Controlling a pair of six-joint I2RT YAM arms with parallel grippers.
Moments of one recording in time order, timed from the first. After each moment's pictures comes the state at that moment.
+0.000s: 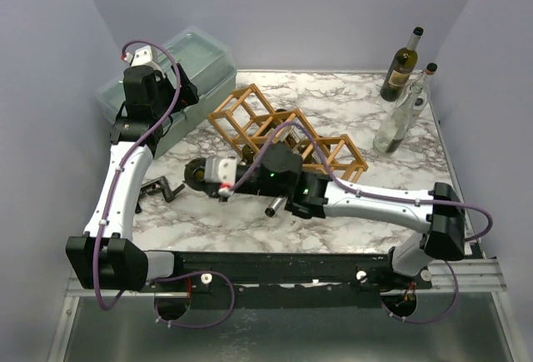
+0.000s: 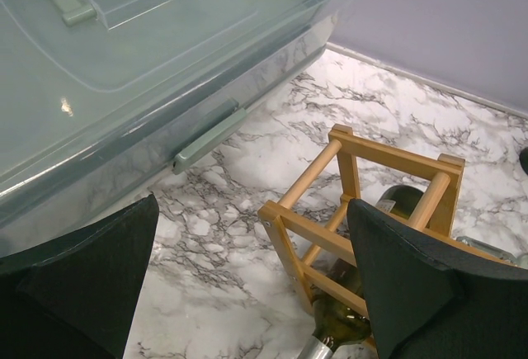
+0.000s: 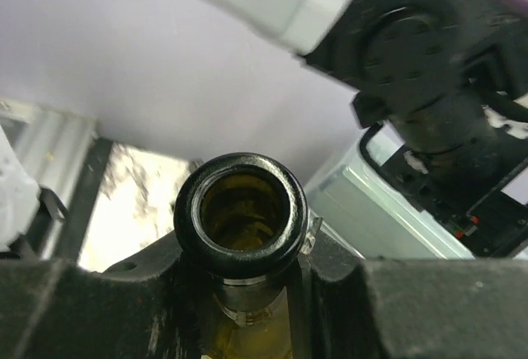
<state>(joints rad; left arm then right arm) -0.04 1.28 1.30 -0.36 0.02 -0.38 1.23 1.57 1.33 0.39 -0.28 -0.45</state>
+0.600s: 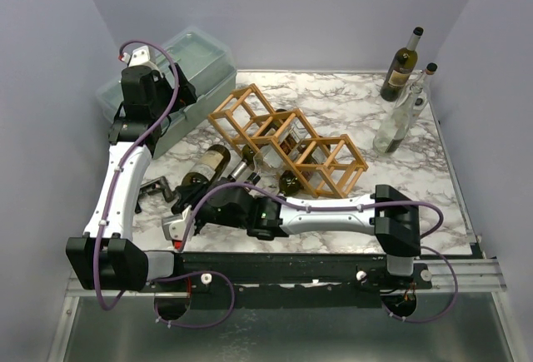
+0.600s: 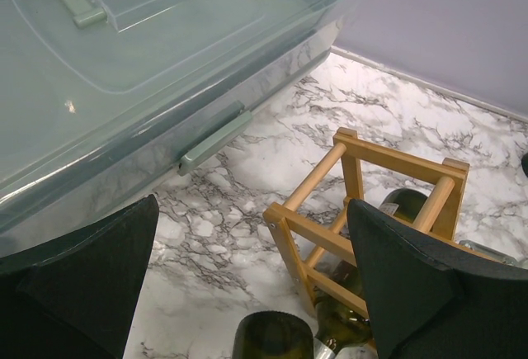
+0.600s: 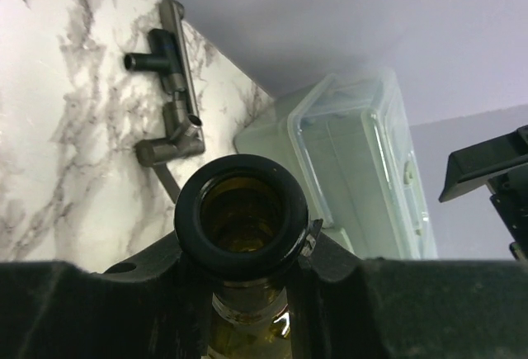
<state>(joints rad) -0.03 1.28 1.30 -0.36 0.02 -0.38 1.39 1.87 1.43 0.21 0.07 -1.03</state>
